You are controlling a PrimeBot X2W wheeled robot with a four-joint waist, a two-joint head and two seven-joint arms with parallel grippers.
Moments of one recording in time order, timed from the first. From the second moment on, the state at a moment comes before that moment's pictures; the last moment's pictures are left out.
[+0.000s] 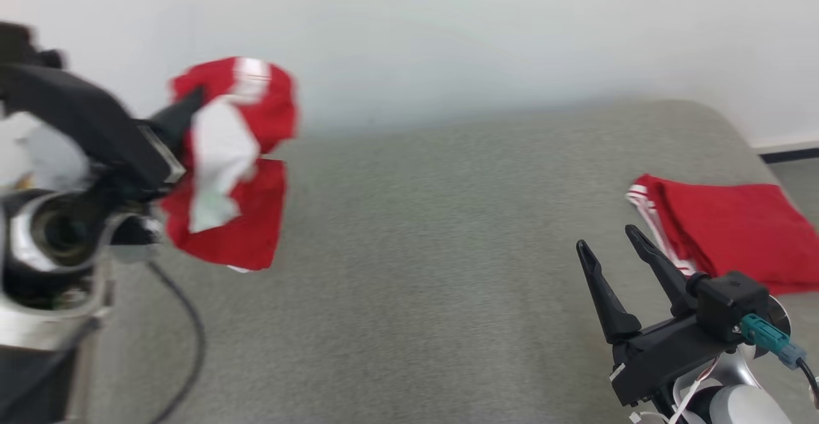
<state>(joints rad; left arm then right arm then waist) -0.71 0.40 -0.11 -0.02 -1.04 0.29 0.82 -0.14 -0.26 0.20 -0.02 0.29 0.13 0.03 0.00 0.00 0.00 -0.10</state>
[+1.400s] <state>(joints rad) -0.50 0.13 -0.25 0.43 -0.79 0.09 -0.14 -0.08 -0.25 0.11 -0.02 0.32 0.13 0.04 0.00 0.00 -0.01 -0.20</state>
